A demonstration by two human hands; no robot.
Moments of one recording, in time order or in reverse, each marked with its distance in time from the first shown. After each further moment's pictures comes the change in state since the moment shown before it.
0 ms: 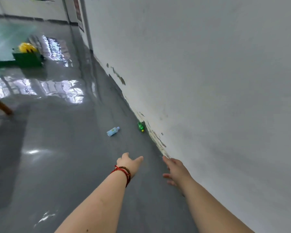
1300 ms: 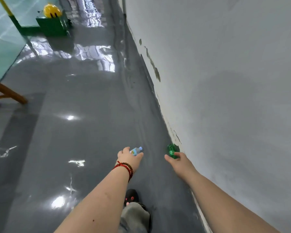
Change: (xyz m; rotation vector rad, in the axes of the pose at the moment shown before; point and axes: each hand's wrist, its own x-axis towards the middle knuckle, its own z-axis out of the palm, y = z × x) left_hand 0.622 0.209 -0.137 0.015 0.117 -0.240; right_hand 0.603 -0.332 0.234 -0.453 -0.202 -0.009
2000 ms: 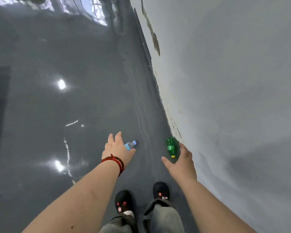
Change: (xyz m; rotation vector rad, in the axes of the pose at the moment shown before) left_hand 0.223 0.080 0.029 0.380 -0.023 0.029; right_hand 0.213 -0.038 0.005 -0.330 0.149 0.004
